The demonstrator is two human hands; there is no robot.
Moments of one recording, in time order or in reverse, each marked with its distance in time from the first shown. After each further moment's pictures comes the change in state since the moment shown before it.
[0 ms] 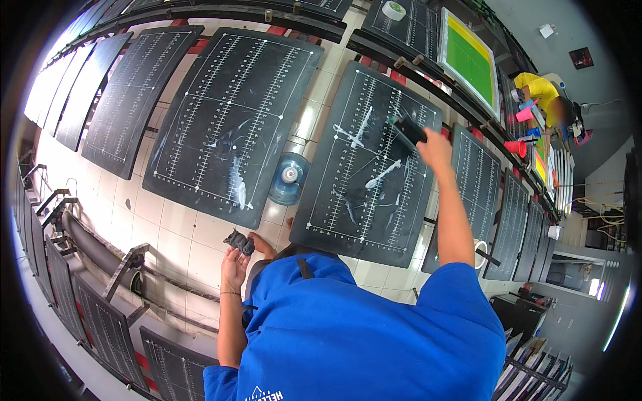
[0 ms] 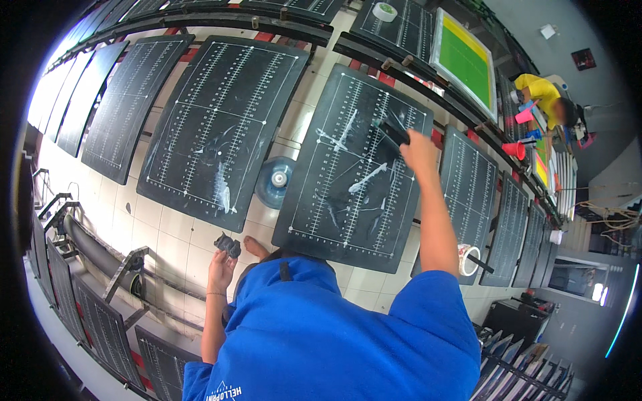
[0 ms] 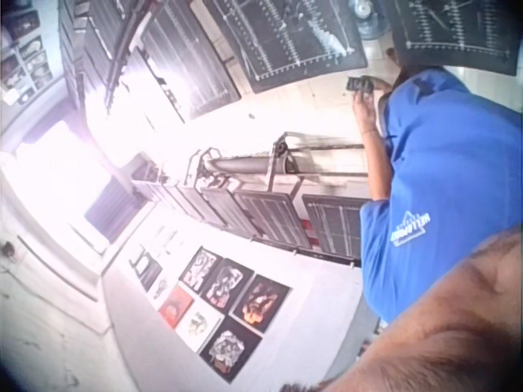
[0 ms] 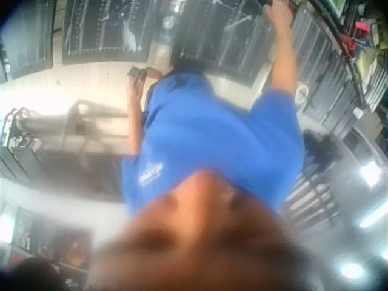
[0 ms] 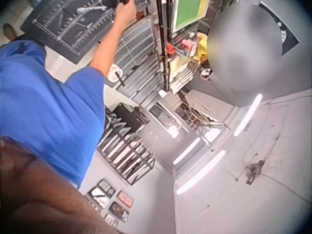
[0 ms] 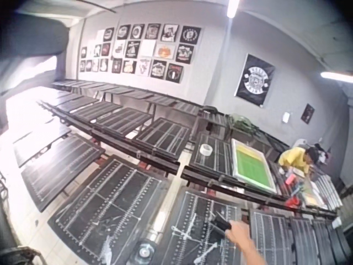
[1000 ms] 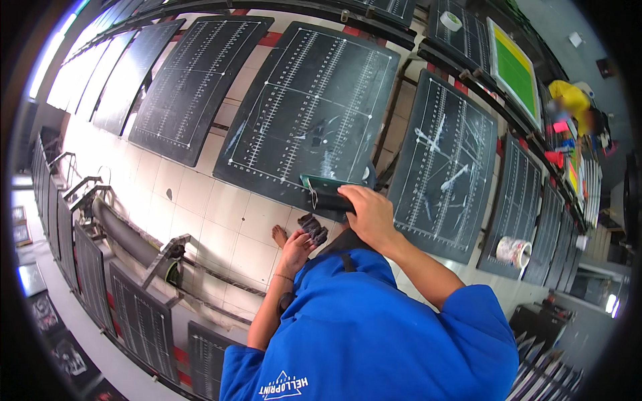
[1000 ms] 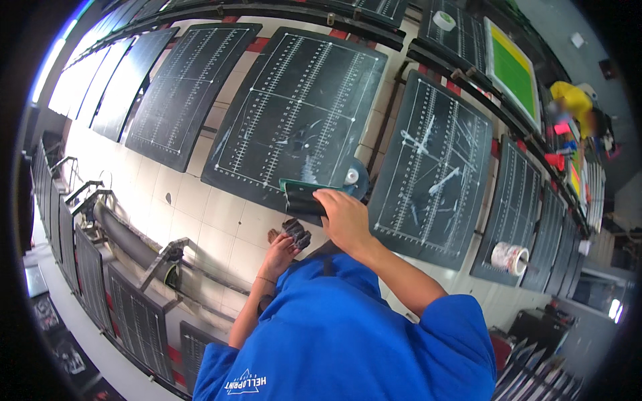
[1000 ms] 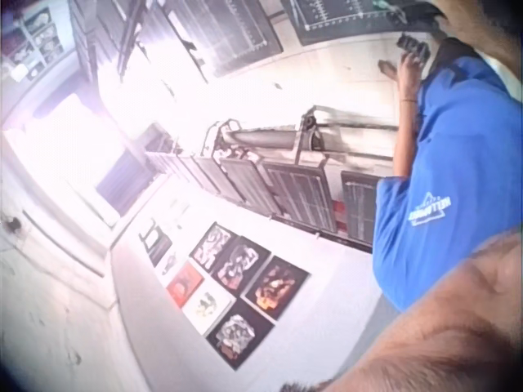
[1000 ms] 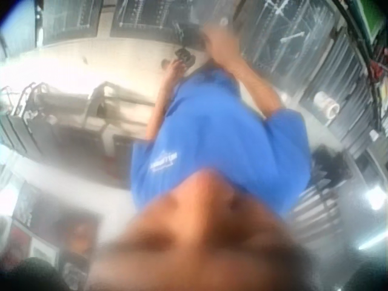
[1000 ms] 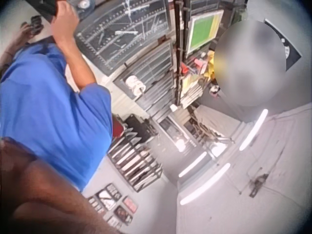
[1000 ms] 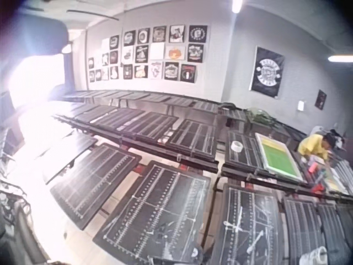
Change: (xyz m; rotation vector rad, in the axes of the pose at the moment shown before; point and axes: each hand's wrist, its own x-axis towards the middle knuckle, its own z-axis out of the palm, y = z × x) left_hand 0.020 0.064 -0.016 0.079 -0.203 -0.192; right_hand -0.197 -0.361 0.015 0.540 -0.111 -0.531
